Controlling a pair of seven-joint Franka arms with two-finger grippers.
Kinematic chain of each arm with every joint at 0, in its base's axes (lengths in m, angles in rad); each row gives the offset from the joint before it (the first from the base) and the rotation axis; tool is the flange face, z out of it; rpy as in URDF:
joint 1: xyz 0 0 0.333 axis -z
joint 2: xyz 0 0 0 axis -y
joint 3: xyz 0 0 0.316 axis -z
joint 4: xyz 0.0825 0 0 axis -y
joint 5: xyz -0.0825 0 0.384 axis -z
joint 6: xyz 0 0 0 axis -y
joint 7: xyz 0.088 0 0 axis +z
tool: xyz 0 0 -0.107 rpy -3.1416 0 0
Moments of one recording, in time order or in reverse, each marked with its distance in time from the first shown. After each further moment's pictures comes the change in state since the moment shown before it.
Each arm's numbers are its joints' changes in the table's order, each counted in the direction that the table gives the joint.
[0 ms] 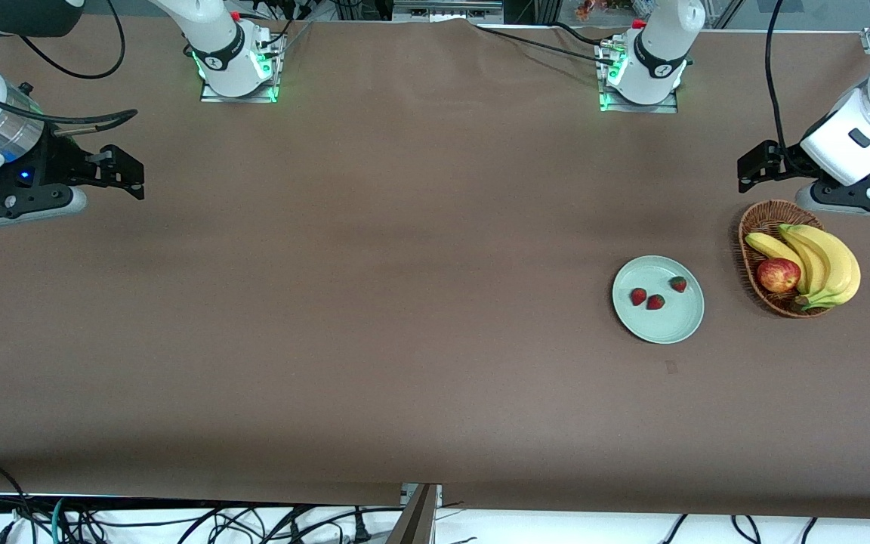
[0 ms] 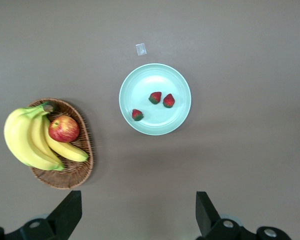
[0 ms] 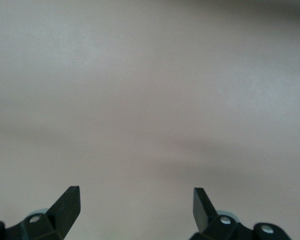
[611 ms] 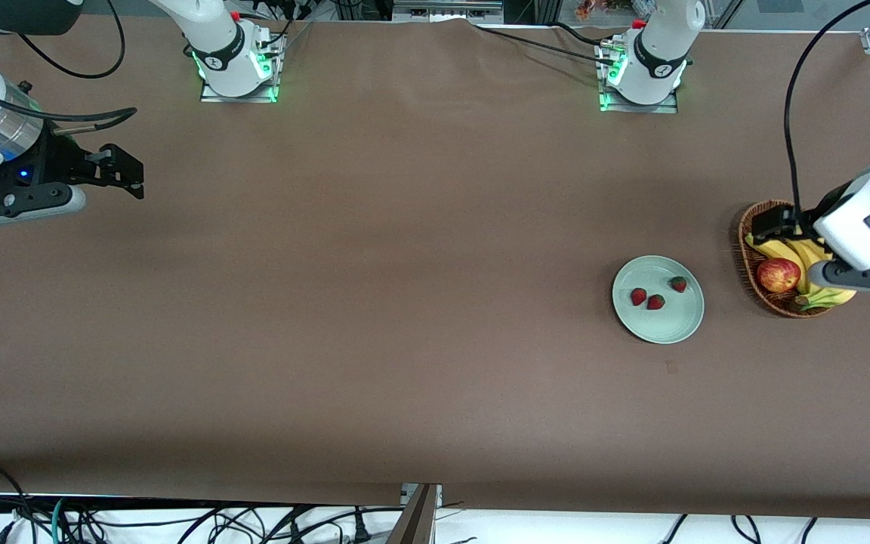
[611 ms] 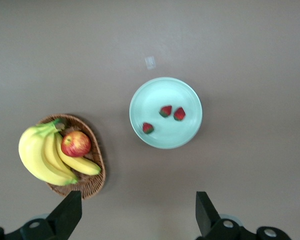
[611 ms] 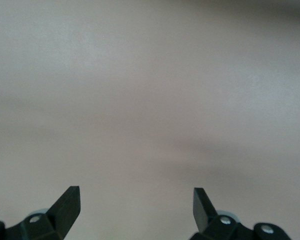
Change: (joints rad) left arm -0.230 -0.298 0.281 0.383 -0.122 -0.177 -0.015; right arm 0.000 0.002 0.000 -0.001 0.000 0.000 0.000
